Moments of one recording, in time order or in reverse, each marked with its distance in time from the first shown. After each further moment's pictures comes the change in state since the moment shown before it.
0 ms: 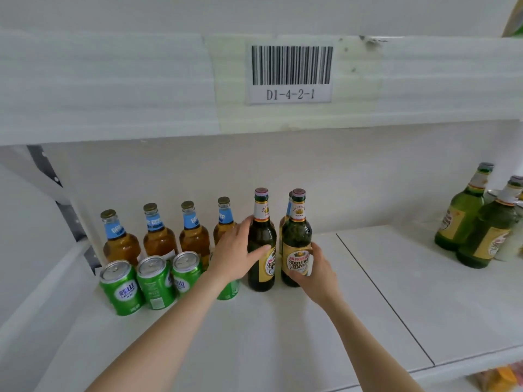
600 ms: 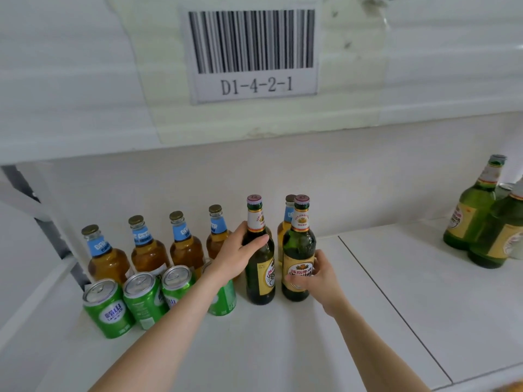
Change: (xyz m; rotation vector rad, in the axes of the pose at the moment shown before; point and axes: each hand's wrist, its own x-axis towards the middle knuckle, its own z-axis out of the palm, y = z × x) left_hand 0.032 0.004 0.007 -0.733 -0.151 -0.199; right_hand 0.027 0.018 0.005 0.642 -0.146 0.140
